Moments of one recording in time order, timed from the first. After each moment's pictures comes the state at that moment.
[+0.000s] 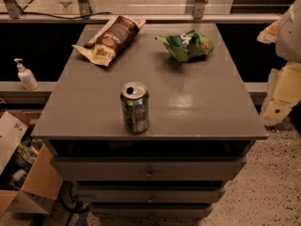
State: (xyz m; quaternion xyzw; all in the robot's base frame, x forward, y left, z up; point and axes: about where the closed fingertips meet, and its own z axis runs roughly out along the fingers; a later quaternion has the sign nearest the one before) arm 0.438 -0.217 0.976 -0.60 0.78 -0.03 0.16
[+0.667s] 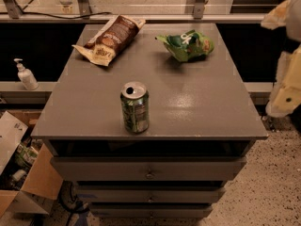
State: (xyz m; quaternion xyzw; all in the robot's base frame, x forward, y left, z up) arm 0.425 -0.204 1.015 -0.61 0.77 -0.03 0.17
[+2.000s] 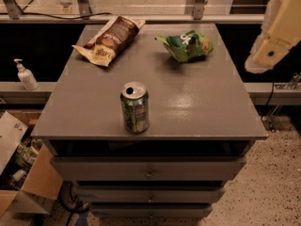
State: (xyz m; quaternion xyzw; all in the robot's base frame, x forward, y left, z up) arm 0.446 -0.155 1.094 -0.62 0.73 -0.06 0.28
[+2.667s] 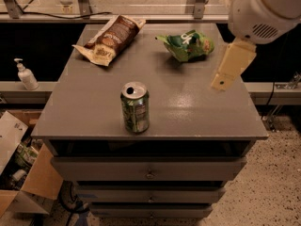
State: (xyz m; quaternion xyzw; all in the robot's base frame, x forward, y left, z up) arm 0.500 -0.141 1.012 -0.62 0.72 -0.09 0.30
